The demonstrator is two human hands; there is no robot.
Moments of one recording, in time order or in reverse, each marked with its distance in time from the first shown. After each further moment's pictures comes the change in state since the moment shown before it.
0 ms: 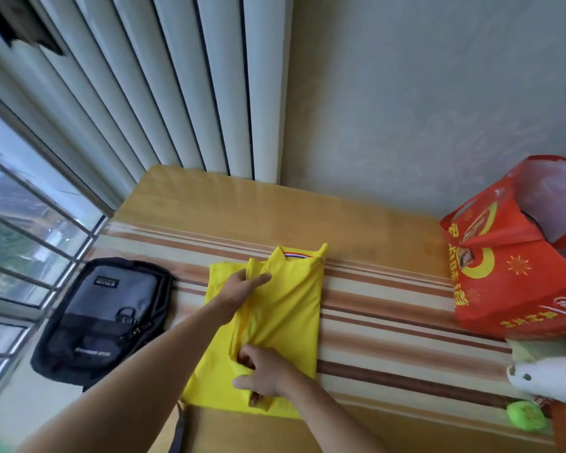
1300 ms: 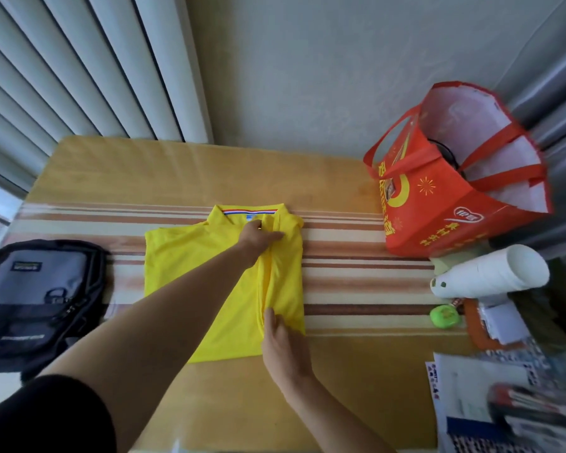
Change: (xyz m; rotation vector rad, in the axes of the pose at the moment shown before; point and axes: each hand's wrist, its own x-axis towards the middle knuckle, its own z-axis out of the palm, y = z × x) left_hand 0.015 0.019 0.159 0.196 -0.044 0.005; right_hand -0.087 0.101 0.032 -0.714 0.912 0.134
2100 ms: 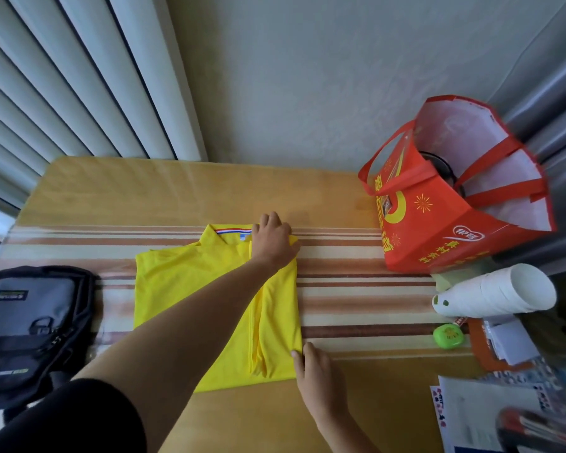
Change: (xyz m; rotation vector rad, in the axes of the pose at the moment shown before) left_hand 0.026 0.026 0.043 1.039 0.268 0.631; right_hand -0.017 0.070 0.028 0.153 0.047 0.251
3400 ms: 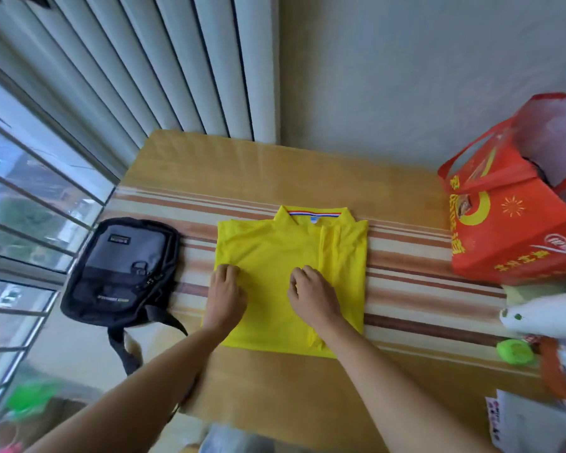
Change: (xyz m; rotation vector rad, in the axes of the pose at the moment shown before) left_hand -0.213 -0.173 -0.011 -0.198 0.105 -0.349; right_hand 0.088 -0.125 -0.014 0.164 -0.168 -0.375
